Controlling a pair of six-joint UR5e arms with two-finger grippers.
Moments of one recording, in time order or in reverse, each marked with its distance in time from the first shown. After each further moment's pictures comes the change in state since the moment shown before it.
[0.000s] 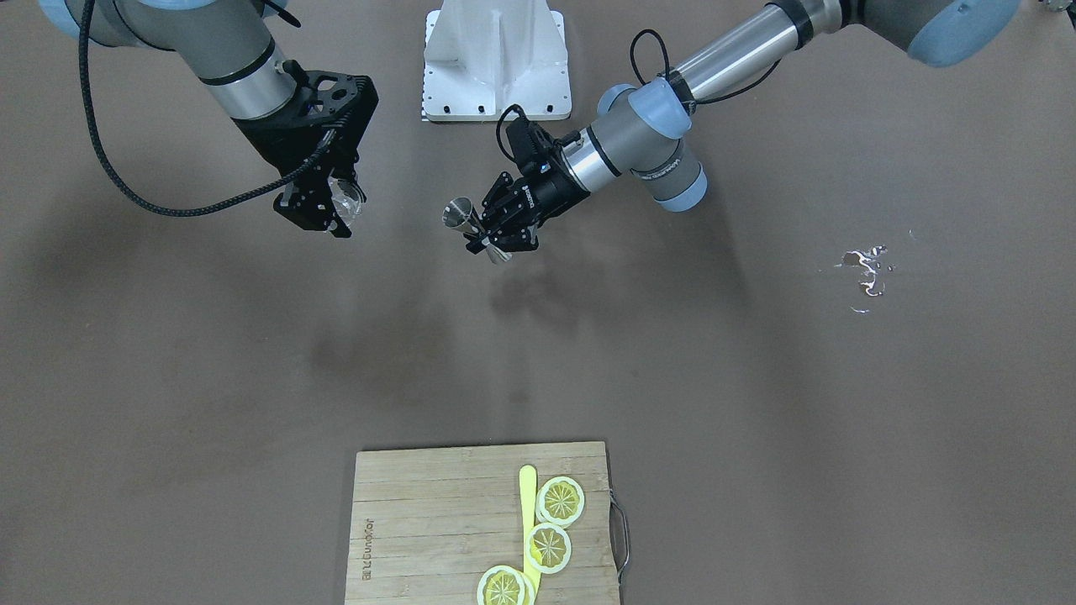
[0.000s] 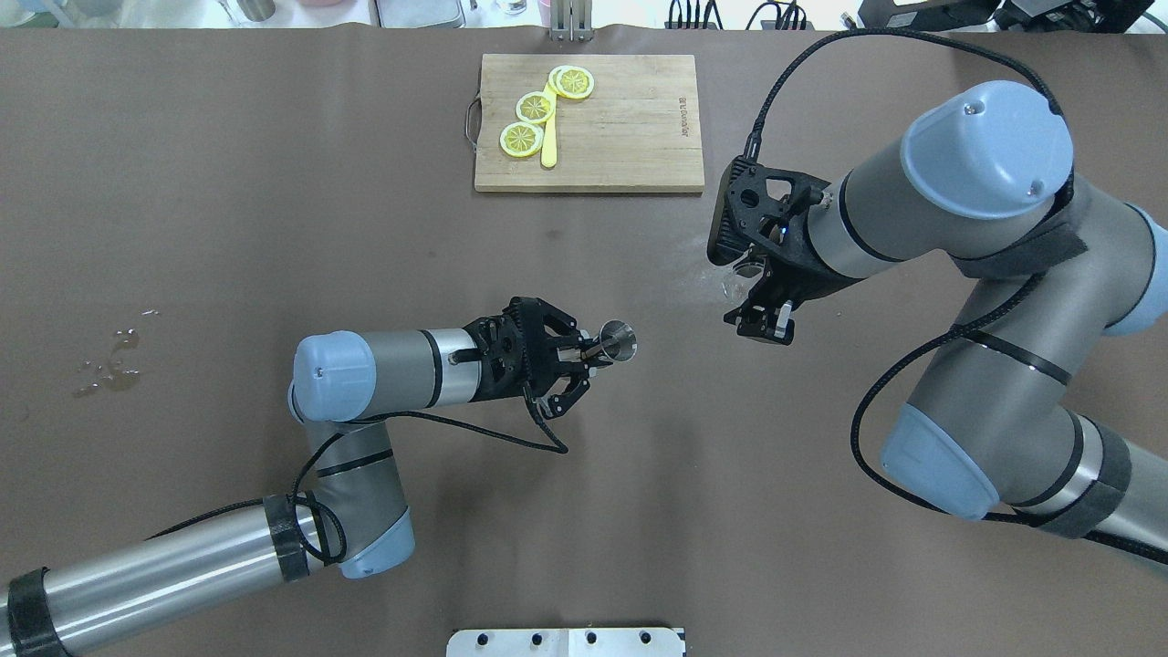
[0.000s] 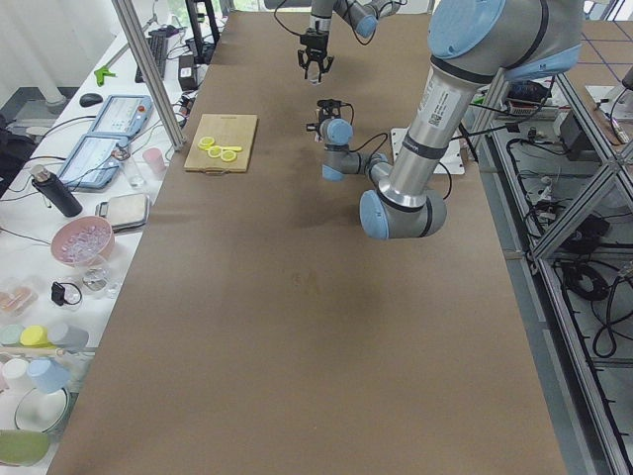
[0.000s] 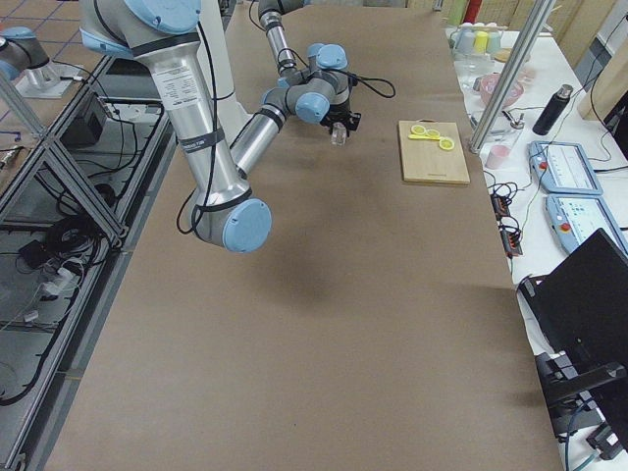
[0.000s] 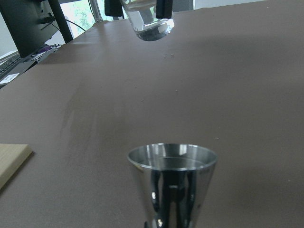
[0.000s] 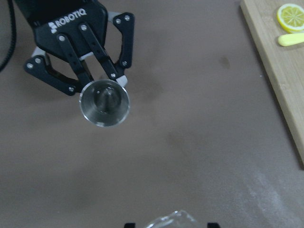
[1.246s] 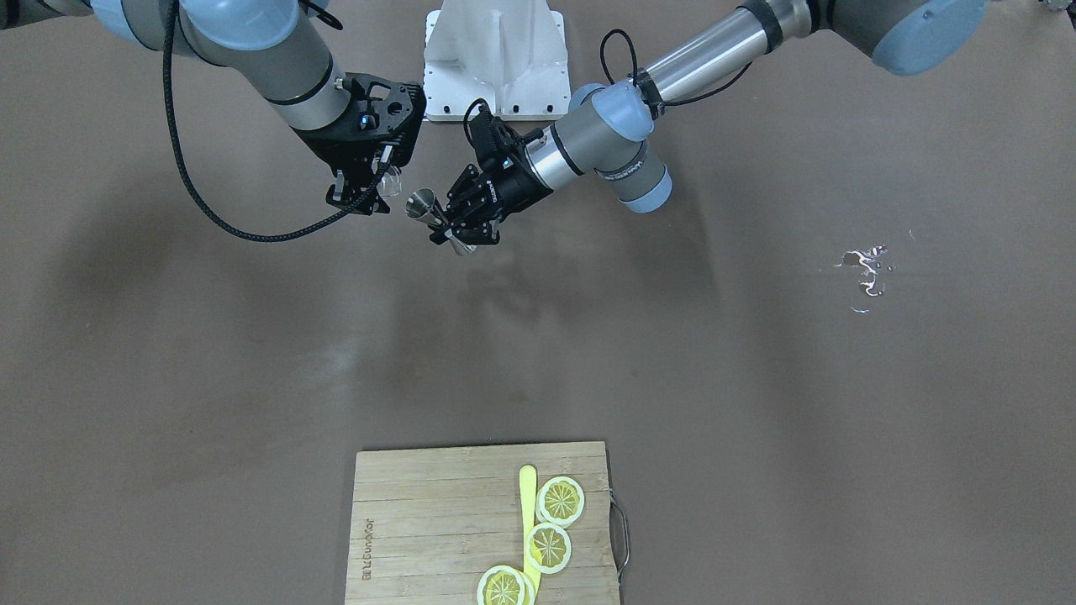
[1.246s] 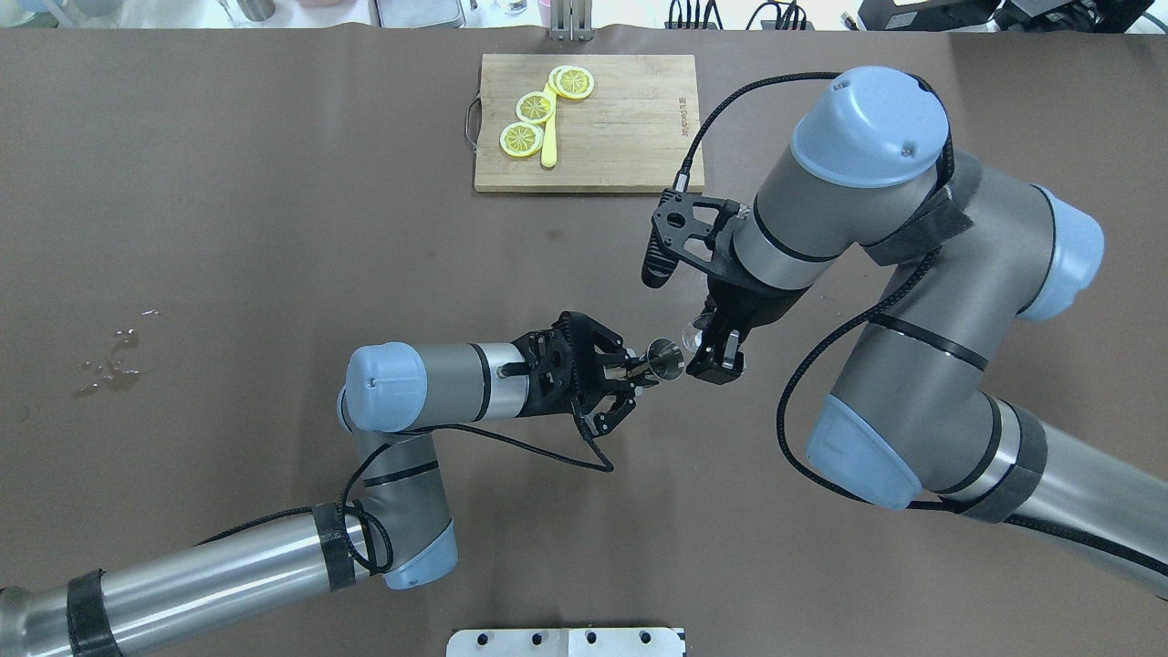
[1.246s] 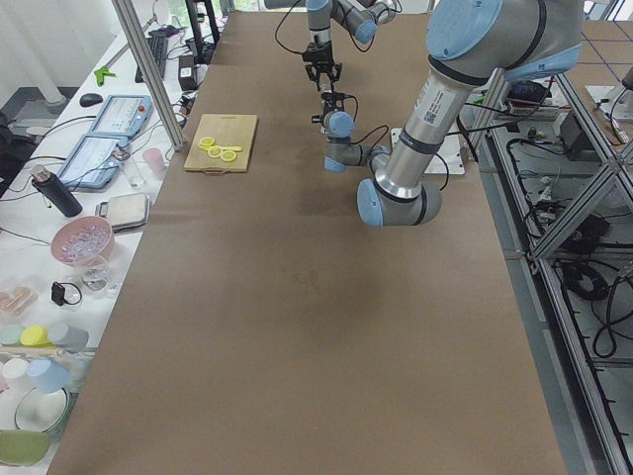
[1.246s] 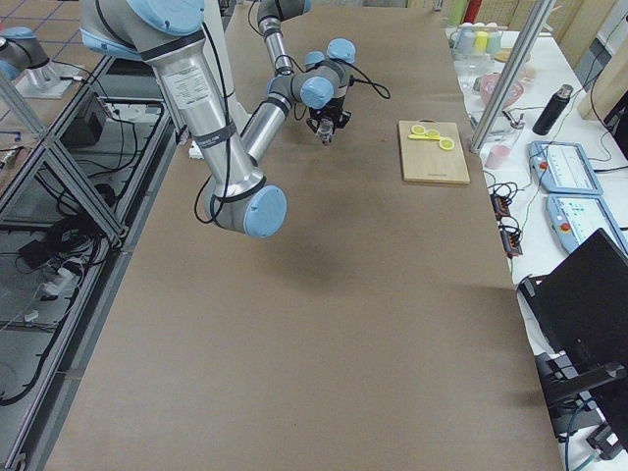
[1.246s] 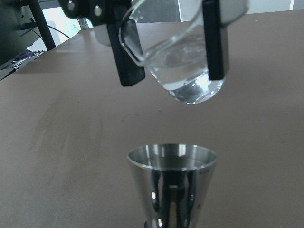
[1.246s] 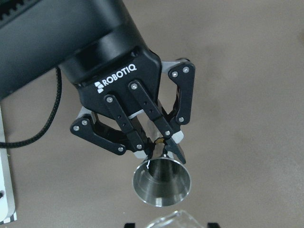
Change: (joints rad) left arm 0.037 -0.078 0.069 -0.037 -0.017 -0.032; right arm -0.037 0.129 -0.075 -0.232 0.148 -0.011
